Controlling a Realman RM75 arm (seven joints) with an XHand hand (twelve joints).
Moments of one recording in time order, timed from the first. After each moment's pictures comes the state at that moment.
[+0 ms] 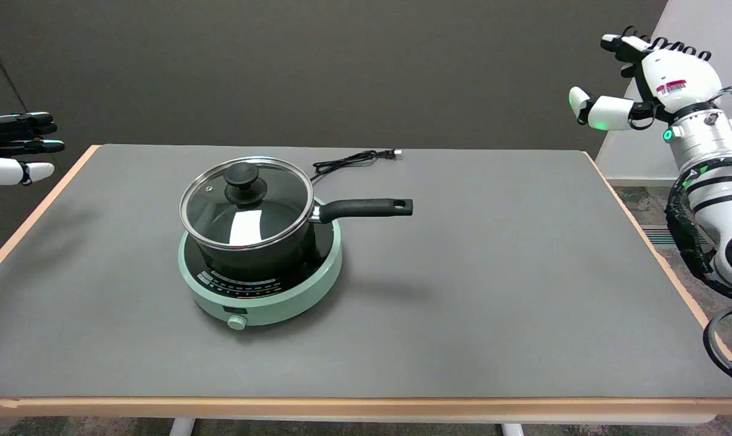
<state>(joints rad) -0.12 -0.92 -1.16 1.72 -1.47 -0.19 2.28</state>
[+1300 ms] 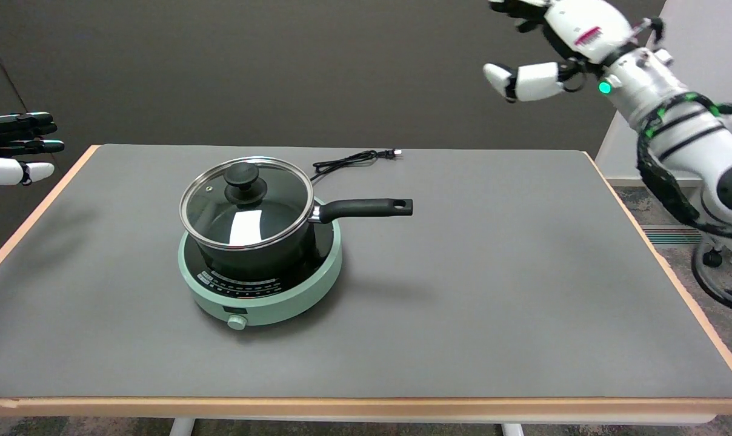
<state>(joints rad) 0.11 -0.72 -1.40 1.74 -1.34 0.03 2.28</state>
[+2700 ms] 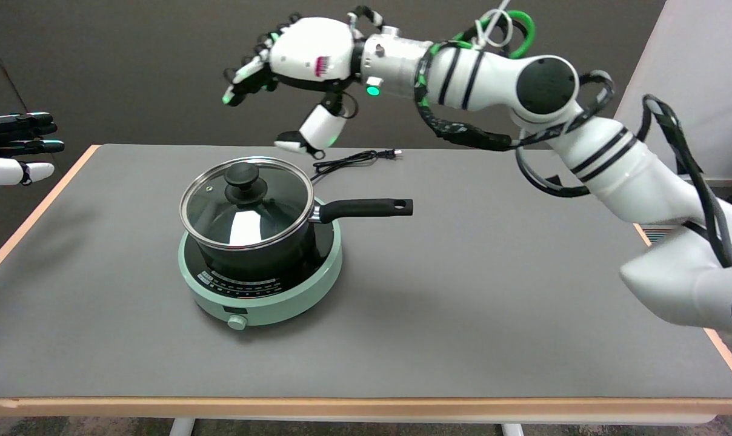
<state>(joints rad) 0.99 -1.05 -2.19 1.39 -1.51 0.56 2.28</state>
